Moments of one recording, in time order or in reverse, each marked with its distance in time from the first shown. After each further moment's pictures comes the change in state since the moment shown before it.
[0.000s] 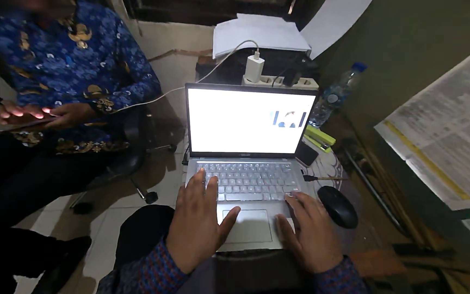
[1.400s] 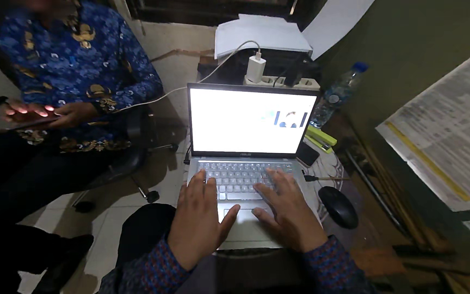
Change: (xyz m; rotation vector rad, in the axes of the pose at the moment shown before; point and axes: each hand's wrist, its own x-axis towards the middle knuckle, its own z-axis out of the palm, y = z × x) left_hand -0.001 0.001 0.000 0.007 -0.001 -0.020; right_hand 0.052 -0.020 0.010 0.054 -0.217 -0.173
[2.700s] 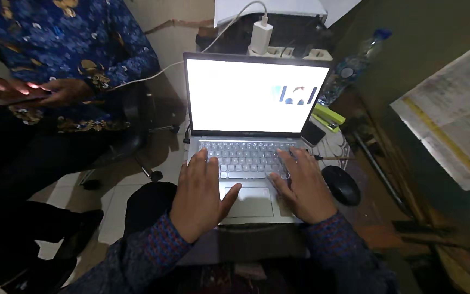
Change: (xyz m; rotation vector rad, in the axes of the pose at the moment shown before) left_hand 0.001 0.000 -0.003 -0.003 -0.034 0.018; right_hand -0.006 0.021 -0.004 -0.039 0.034 0.198
